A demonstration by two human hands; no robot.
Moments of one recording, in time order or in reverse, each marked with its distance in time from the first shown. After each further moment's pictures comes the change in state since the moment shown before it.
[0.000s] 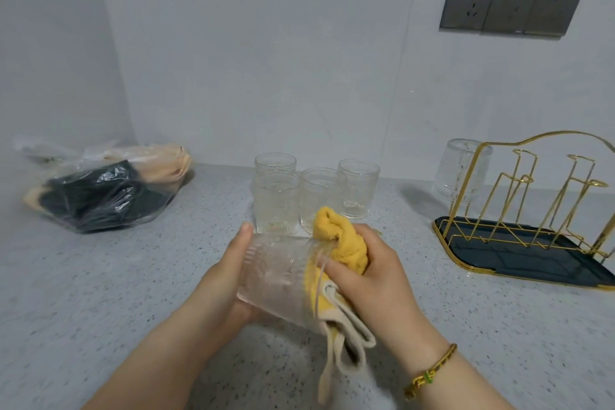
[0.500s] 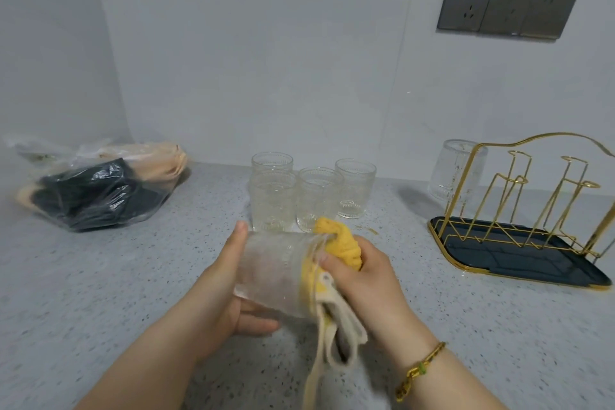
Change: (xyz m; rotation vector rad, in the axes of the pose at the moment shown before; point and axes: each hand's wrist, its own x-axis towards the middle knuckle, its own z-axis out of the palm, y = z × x) left_hand -0.002 0.000 -0.005 0.207 0.025 -0.077; right_hand 0.000 0.004 0.002 0.081 0.023 0.193
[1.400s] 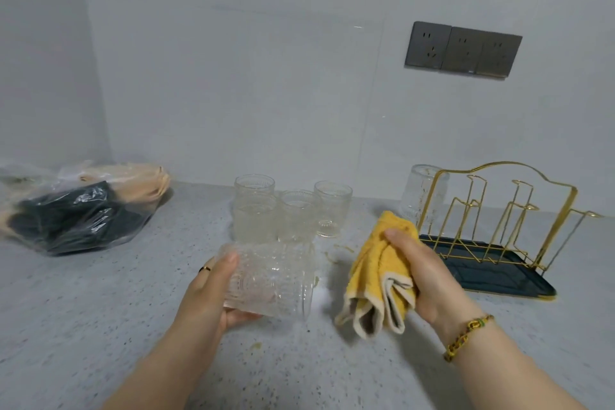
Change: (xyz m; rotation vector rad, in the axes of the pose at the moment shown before) left_hand 0.002 -0.007 0.006 -0.129 0.098 0.313; right_hand 0.018 -0.024 -0.077 0.373 0.167 0.353
